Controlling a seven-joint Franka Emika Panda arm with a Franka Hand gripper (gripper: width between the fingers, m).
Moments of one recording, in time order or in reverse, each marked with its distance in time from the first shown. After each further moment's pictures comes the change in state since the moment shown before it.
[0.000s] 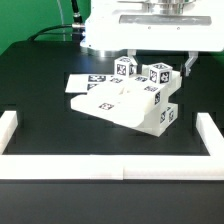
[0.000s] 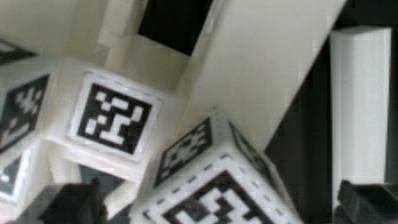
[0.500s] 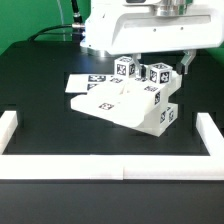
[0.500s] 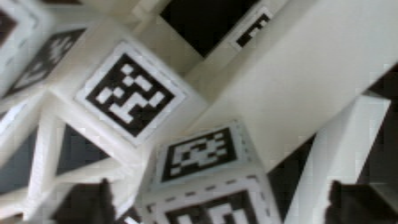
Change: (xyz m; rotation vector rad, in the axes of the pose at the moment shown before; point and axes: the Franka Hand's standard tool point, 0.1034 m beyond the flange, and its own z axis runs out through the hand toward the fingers) arm -0.002 0.000 0.002 -0.004 -0.003 -0.321
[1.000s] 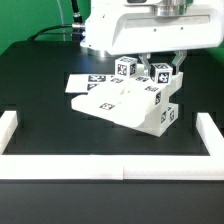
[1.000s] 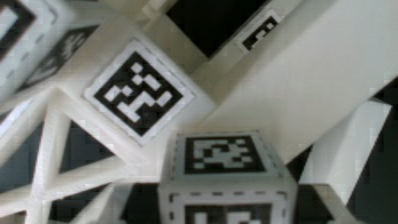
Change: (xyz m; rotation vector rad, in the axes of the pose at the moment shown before) arm 0.000 0.001 0.000 0.000 0.000 0.037
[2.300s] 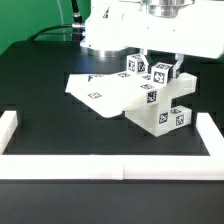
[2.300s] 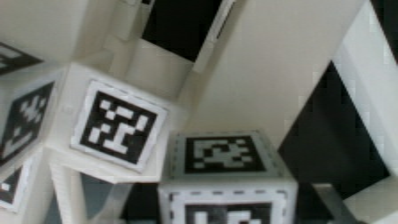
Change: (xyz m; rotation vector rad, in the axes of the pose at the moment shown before) arm 0.000 -0.002 0.000 0.008 -0.002 0.830
